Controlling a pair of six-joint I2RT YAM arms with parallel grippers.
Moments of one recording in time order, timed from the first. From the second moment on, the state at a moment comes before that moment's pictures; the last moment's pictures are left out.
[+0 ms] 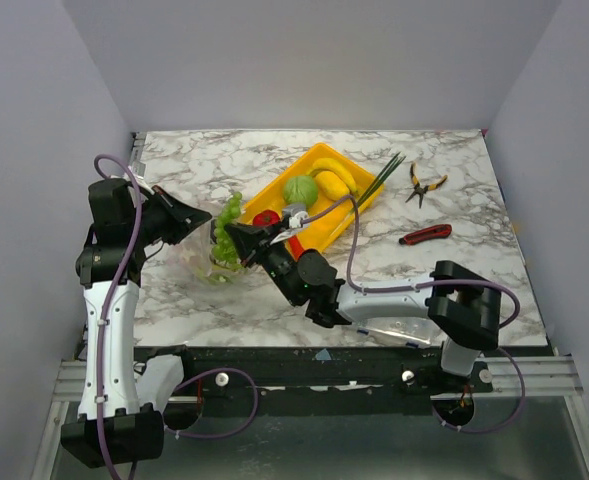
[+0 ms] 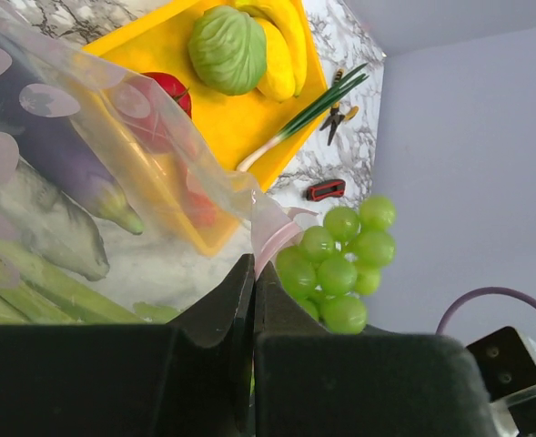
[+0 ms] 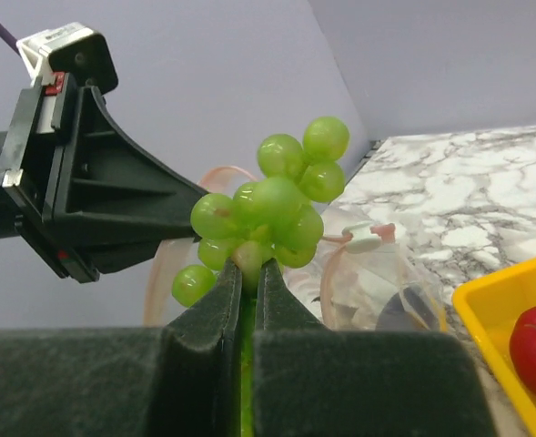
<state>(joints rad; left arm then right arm) 0.13 0.92 1.10 -0.70 0.59 -0.78 1.25 1.75 1.03 1.08 0.54 0.31</state>
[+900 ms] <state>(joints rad) 0.14 0.90 1.10 -0.70 0.58 -0.79 1.16 1.55 1.24 0.23 0.33 0.54</state>
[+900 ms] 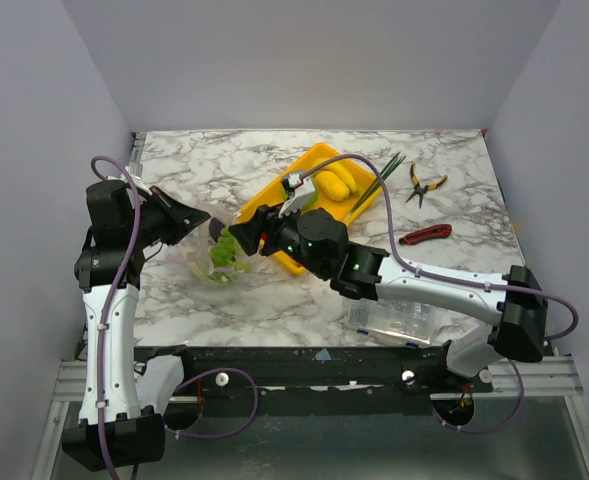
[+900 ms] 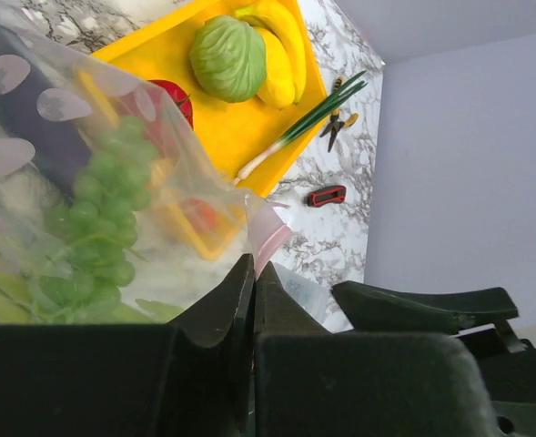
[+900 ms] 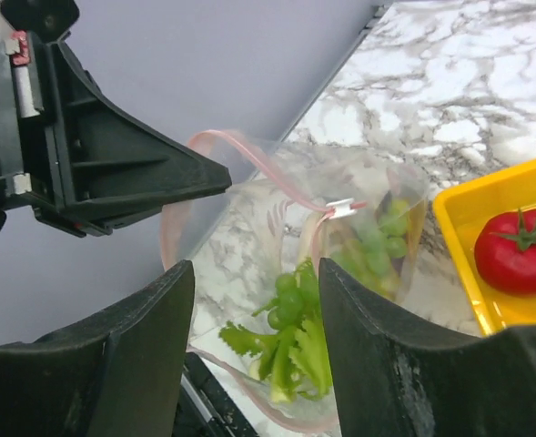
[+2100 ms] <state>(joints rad) 0.14 0.88 1.10 -0.74 0.52 -0.73 0.67 1.86 1.46 -0.23 0.15 0.22</state>
